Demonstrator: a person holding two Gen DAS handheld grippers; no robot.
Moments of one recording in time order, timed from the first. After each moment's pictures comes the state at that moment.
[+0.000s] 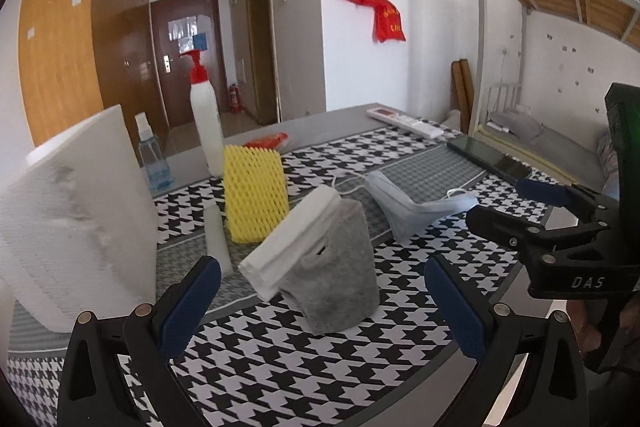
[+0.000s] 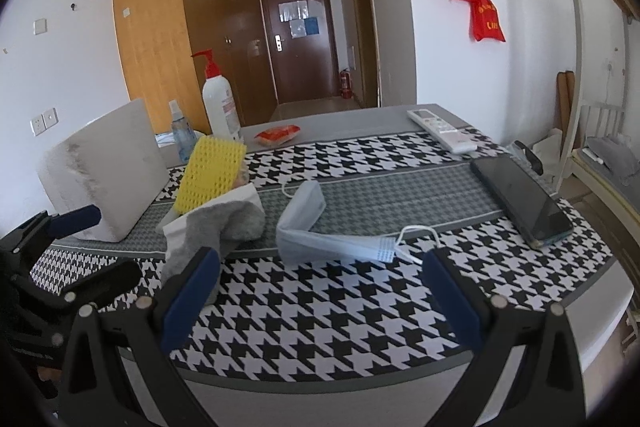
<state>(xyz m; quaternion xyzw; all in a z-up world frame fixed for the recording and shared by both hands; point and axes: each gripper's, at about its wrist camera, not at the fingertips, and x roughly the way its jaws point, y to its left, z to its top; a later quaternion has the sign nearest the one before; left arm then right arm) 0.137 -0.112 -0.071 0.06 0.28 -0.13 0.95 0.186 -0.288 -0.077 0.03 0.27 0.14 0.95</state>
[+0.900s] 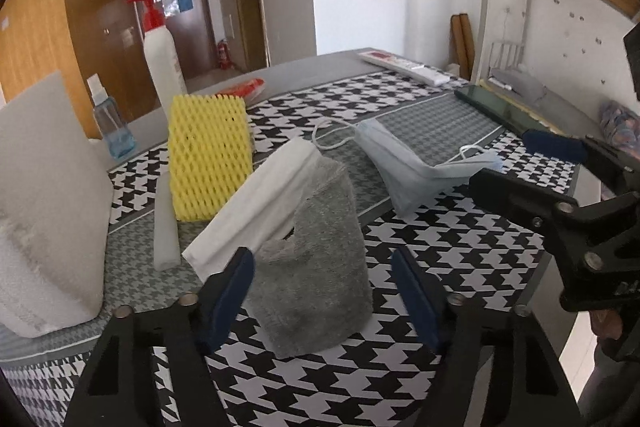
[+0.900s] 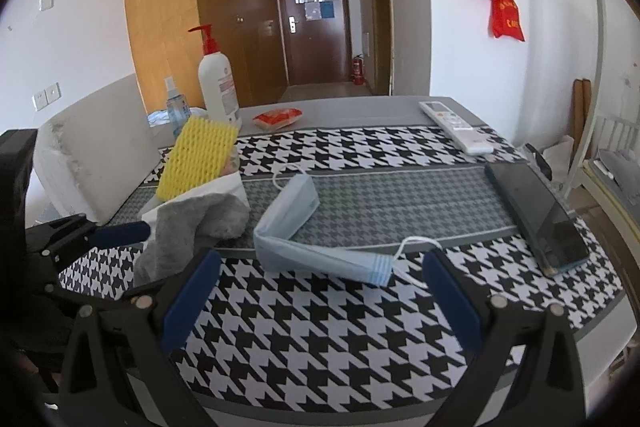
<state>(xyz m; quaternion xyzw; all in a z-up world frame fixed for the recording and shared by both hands) 0.187 -0.141 -0.106 0.08 0.37 -0.14 0.92 0.218 -0.287 -0.087 -0.01 0.29 0.16 0.94</state>
